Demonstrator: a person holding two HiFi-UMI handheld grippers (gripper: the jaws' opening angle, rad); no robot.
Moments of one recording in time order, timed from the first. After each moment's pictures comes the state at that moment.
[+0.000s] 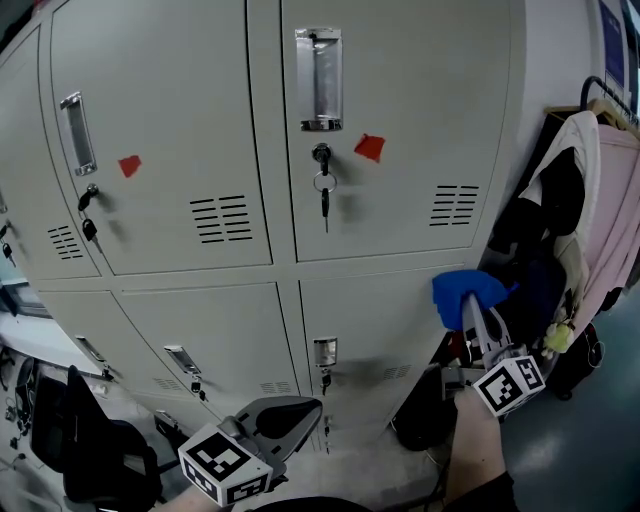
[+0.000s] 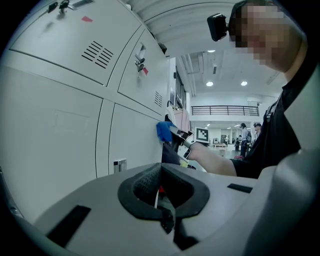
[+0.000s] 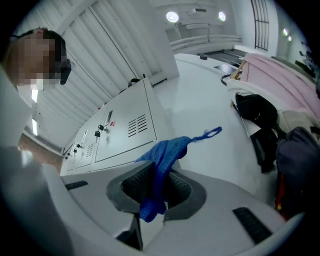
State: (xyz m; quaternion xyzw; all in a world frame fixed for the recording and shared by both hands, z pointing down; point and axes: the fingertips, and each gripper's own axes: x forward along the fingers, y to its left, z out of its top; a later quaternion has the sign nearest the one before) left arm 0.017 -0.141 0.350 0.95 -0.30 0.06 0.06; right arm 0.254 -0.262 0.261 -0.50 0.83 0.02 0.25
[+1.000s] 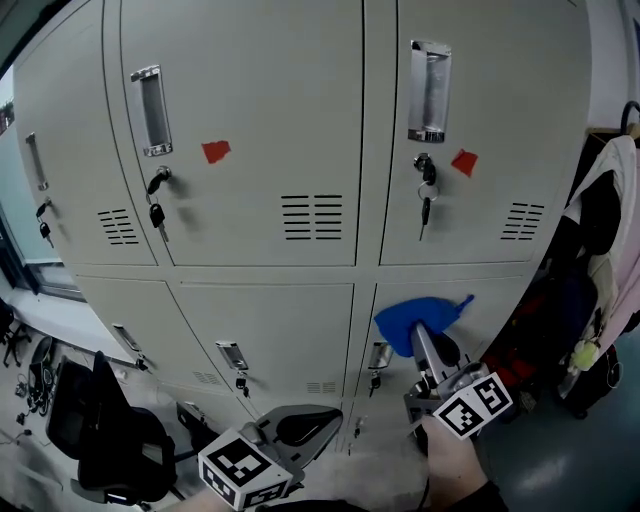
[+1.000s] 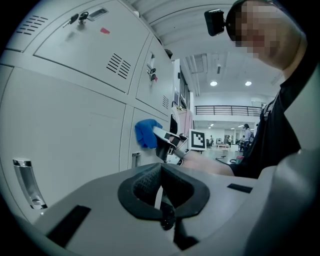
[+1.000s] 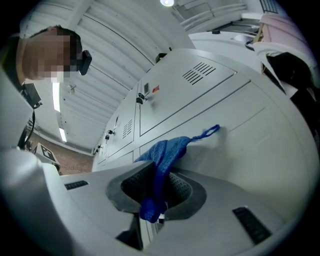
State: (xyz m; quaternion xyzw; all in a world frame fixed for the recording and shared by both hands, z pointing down) left arm -0.043 -0.126 0.357 0.94 -0.32 0.06 0.07; right arm 0.062 -0.252 0.288 -0.36 0.91 0.00 0.21
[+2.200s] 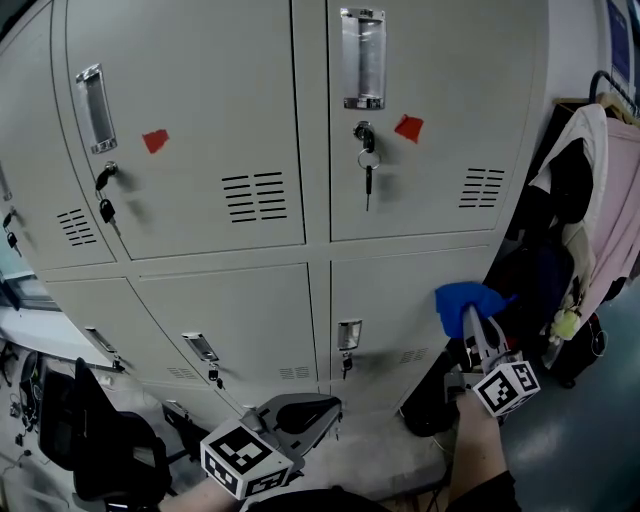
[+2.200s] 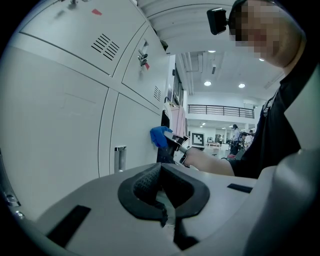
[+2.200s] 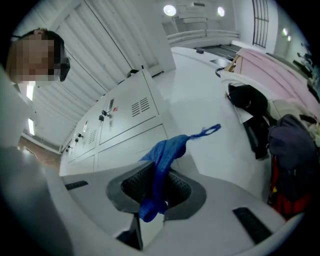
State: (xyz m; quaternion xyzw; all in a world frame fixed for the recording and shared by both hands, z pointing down) left arm 0.002 -0.126 0.377 0.96 -0.27 0.07 0.08; right arm 0.231 -0.255 0.324 -0.51 0.83 -0.02 0.22
